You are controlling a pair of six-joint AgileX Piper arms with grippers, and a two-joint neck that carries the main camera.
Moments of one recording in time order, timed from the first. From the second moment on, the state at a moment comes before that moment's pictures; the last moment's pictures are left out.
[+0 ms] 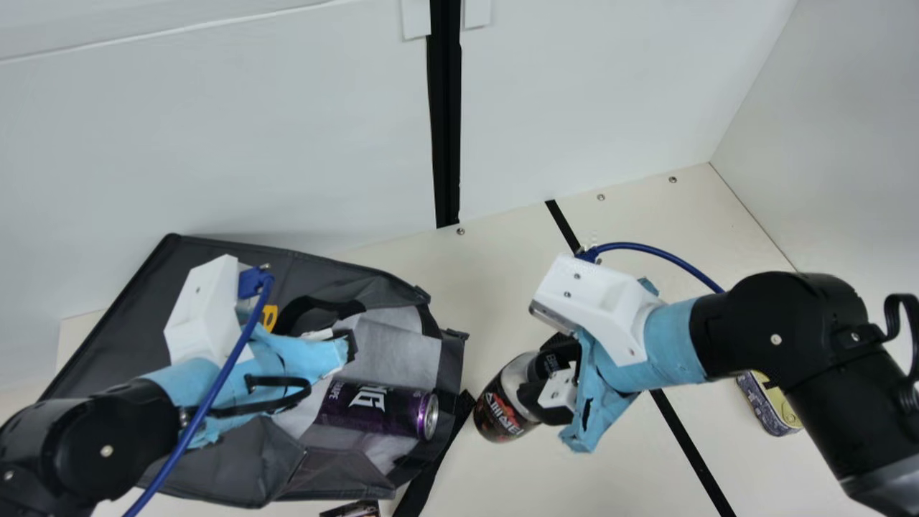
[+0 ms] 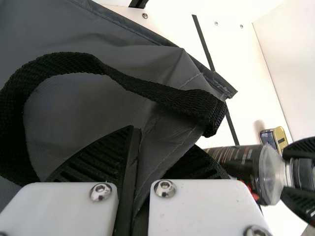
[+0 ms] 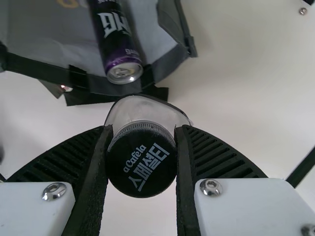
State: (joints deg) left arm -32.9 92.1 -80.8 -26.7 41.0 -9.7; right arm -0.8 70.2 -69.6 24.9 70.0 -46.4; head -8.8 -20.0
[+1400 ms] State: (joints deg) left arm -32.9 92.1 -80.8 -26.7 41.0 -9.7; right arm -8.2 69.9 -66.2 53.5 69.7 -62.8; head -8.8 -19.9
